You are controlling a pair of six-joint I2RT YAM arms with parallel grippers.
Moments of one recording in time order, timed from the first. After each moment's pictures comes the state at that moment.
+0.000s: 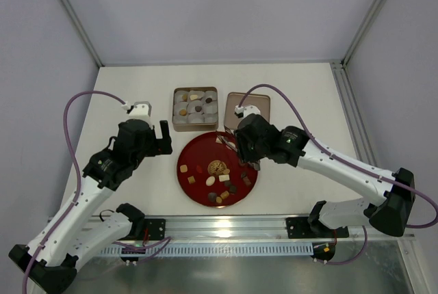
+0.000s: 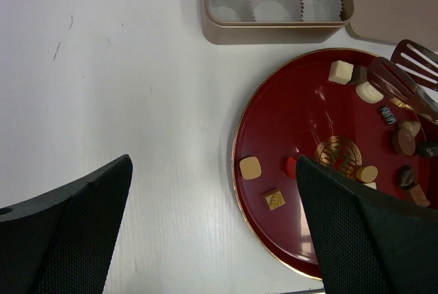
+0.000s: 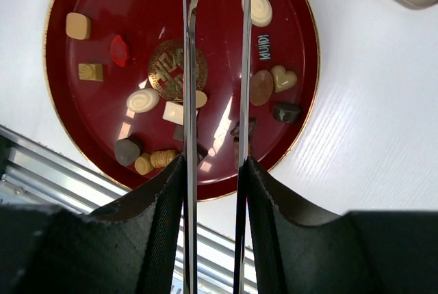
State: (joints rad) left arm -0.54 0.80 0.92 -0.75 -0.34 -0.39; right arm 0.95 1.28 1.18 -0.80 0.22 0.49
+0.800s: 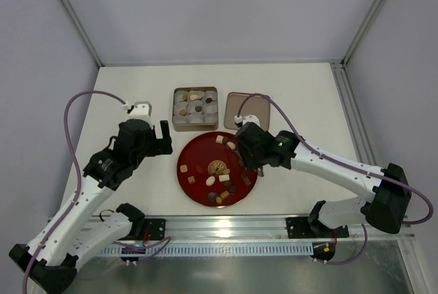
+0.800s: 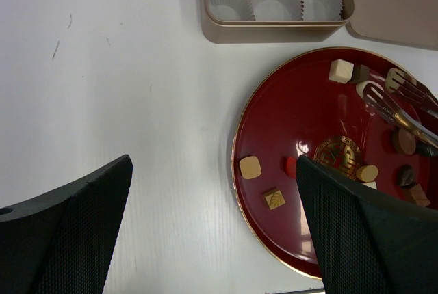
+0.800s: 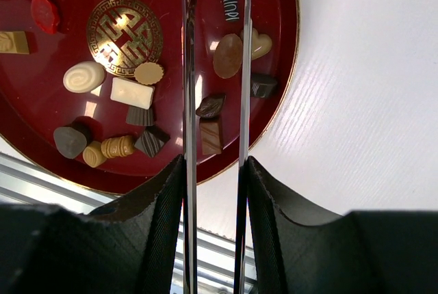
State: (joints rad) left arm -0.54 0.80 0.92 -0.75 -0.34 -0.39; right arm 0.95 1.30 1.06 -0.81 0.26 0.49
